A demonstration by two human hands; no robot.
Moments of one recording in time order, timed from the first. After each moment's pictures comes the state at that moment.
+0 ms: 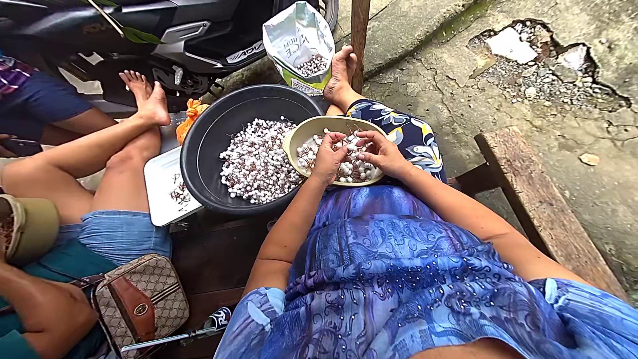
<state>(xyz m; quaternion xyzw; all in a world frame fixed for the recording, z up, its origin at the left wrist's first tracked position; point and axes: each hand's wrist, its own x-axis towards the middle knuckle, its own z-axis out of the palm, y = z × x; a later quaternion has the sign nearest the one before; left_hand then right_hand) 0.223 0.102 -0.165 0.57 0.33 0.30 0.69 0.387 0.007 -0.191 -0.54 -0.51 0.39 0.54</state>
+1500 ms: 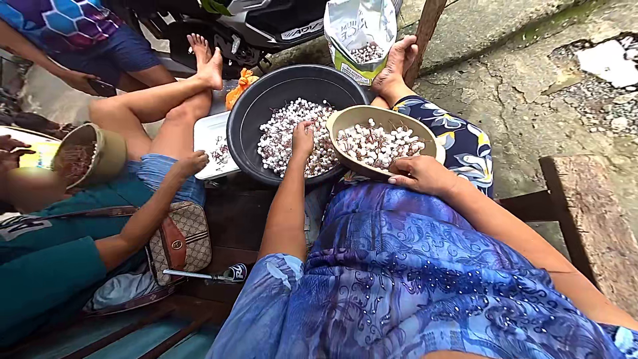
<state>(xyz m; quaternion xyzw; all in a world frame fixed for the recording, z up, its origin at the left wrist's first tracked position) 0.095 0.226 -0.194 0.70 0.61 0.21 0.31 0.384 -0.005 -0.179 -0.53 -0.79 0.21 0.22</state>
